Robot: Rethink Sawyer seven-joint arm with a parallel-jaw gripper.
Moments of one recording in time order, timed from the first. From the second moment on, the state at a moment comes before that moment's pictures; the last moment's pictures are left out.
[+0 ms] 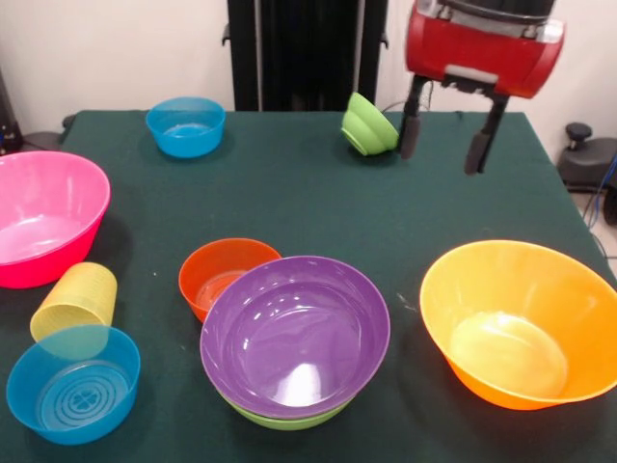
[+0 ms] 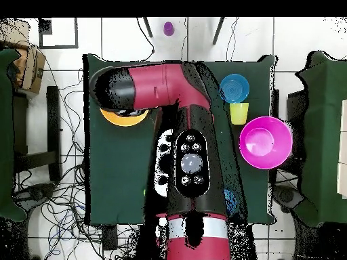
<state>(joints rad) -0.11 -0.67 0.09 1.23 -0.24 0.89 2.16</state>
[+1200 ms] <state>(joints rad) -0.13 -0.47 0.06 1.19 -0.25 0.79 2.16</state>
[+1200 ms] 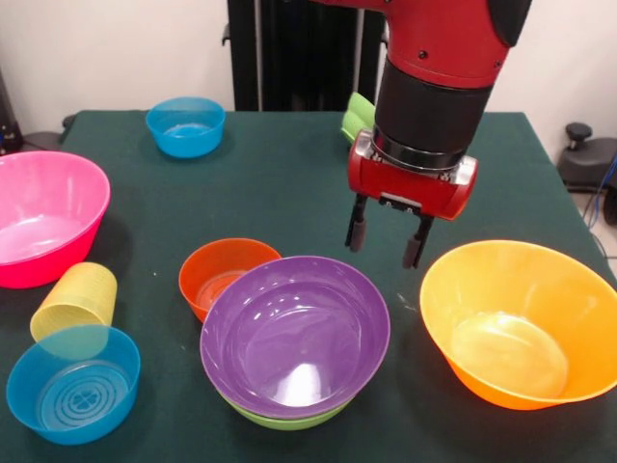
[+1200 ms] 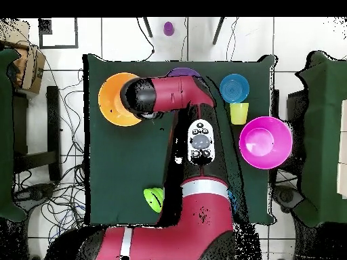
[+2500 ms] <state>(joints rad) -0.13 -0.65 0.06 1.18 -0.23 0.97 2.16</state>
